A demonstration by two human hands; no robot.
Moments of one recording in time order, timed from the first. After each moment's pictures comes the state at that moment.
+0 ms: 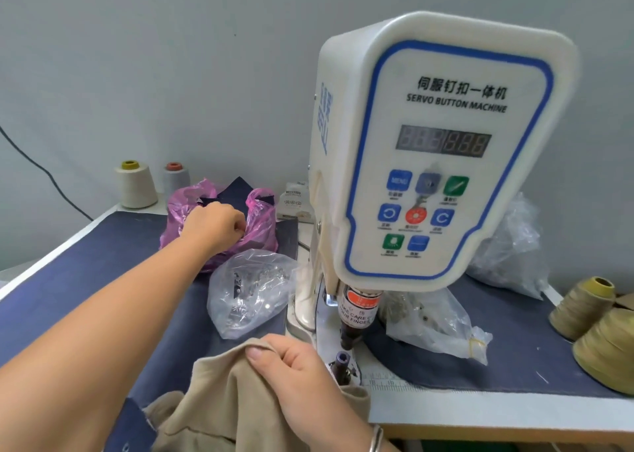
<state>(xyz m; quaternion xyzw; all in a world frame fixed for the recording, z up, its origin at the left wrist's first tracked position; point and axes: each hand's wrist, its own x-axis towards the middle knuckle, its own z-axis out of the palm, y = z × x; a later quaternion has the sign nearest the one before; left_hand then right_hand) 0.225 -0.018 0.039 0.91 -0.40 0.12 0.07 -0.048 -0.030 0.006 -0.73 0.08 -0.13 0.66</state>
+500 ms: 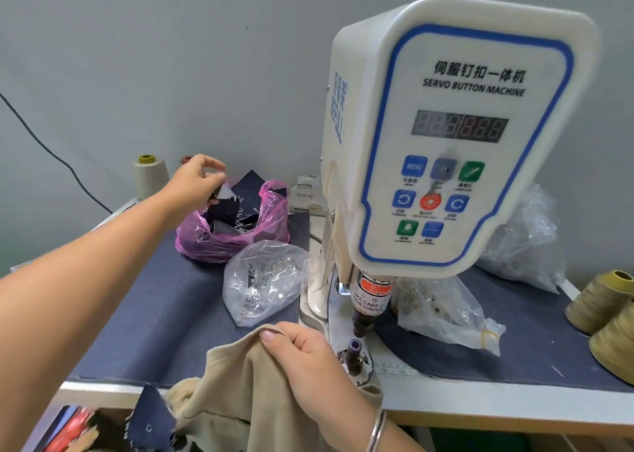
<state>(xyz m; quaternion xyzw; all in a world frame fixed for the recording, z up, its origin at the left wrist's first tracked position) 0.237 0.019 0.087 0.82 -0.26 -0.03 0.51 -0.046 -0.024 0.006 -0.73 0.13 -0.12 0.67</state>
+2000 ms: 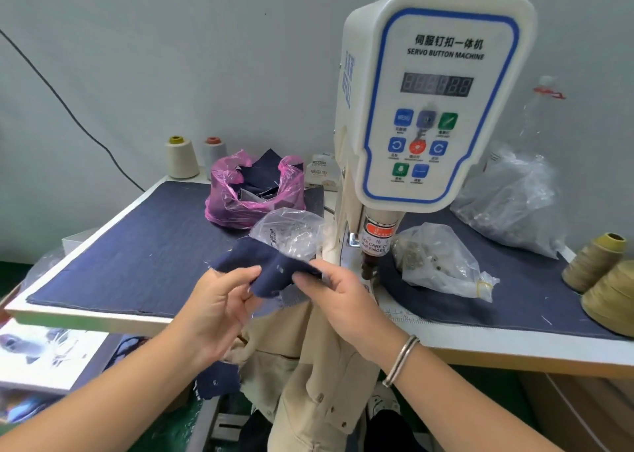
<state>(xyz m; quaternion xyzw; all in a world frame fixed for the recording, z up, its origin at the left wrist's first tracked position) 0.036 0.112 0.008 0.46 -0.14 -0.29 0.82 -0.068 -0.034 0.017 -0.74 0.07 -0.13 0.65</state>
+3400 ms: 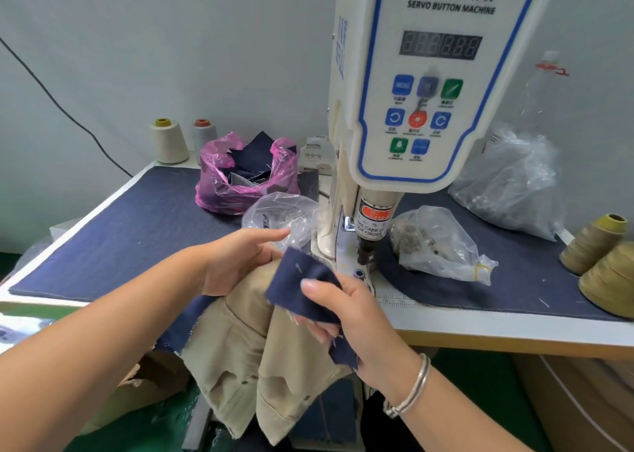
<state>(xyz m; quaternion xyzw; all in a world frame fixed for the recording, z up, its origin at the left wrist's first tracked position) 0.072 0.071 0.039 0.65 -0.20 -0.55 0.49 -0.105 -0.013 0.028 -0.60 0.09 -0.10 0.79</state>
